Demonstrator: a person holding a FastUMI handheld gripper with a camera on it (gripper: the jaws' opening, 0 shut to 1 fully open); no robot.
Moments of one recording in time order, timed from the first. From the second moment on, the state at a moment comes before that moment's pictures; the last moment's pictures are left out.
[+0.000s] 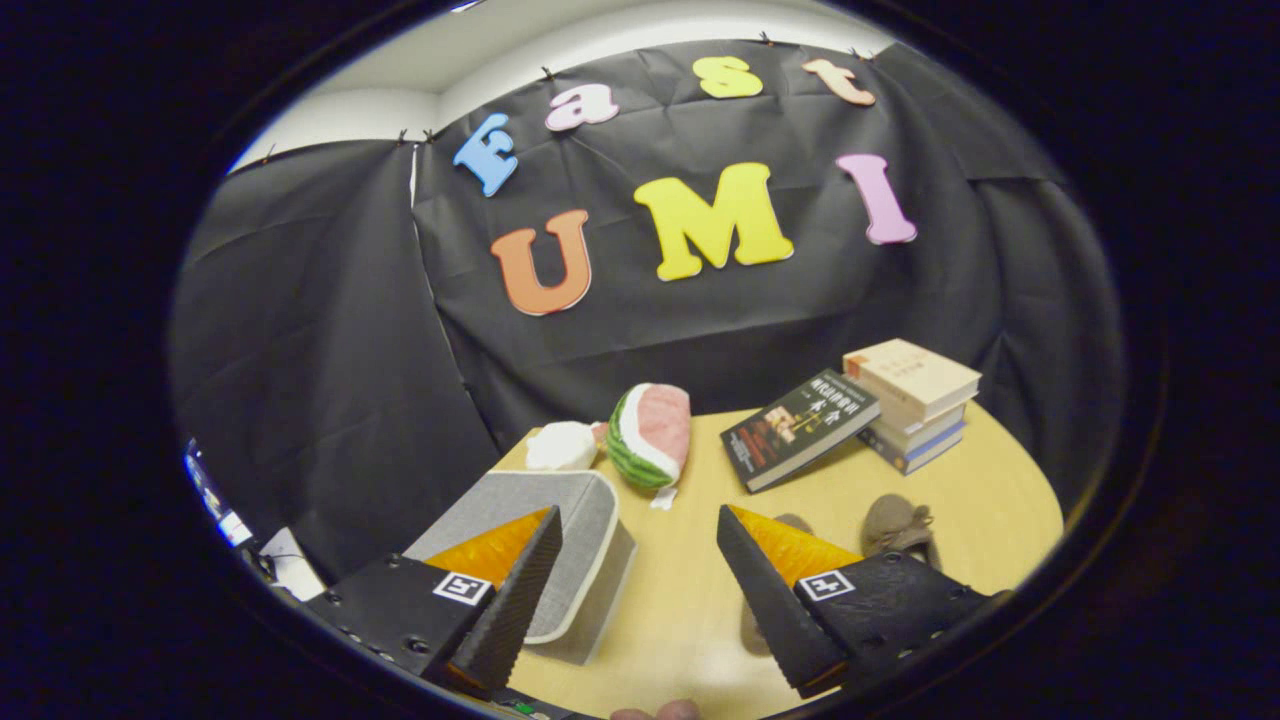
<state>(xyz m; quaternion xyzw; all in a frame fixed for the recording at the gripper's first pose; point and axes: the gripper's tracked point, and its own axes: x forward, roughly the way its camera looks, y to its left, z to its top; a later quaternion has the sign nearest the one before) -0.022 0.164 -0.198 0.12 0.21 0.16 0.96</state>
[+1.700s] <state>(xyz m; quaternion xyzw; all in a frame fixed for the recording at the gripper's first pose) -0.004 0.260 -0.239 0.26 0.32 0.25 0.88</state>
